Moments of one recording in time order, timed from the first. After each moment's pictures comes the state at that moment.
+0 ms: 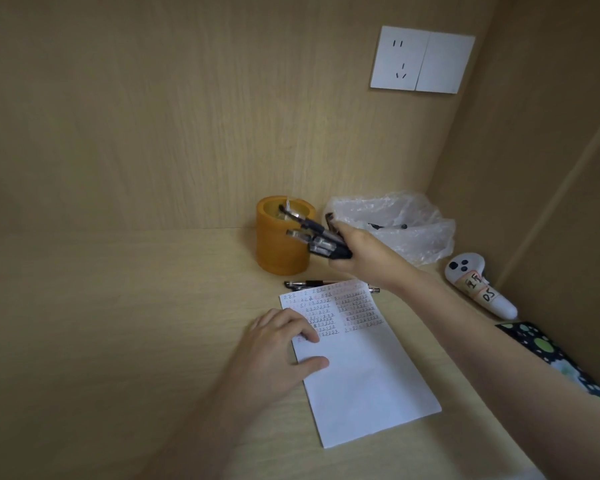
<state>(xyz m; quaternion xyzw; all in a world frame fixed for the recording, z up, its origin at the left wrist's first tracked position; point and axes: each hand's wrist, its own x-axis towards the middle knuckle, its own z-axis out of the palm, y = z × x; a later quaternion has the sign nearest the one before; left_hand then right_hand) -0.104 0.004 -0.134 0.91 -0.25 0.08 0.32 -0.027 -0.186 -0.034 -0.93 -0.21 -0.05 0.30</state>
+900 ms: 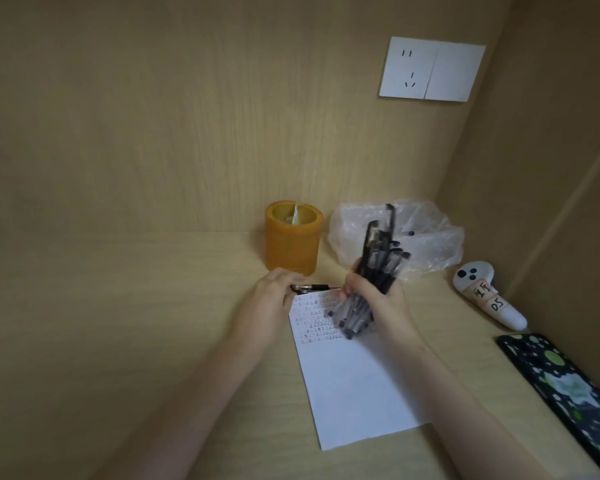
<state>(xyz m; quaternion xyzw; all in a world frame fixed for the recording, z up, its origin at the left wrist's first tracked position) -0.059 0.004 -0.103 0.91 -0.18 0.15 0.34 -0.078 -0.180 -0.086 -0.62 -0.02 -0.06 0.78</state>
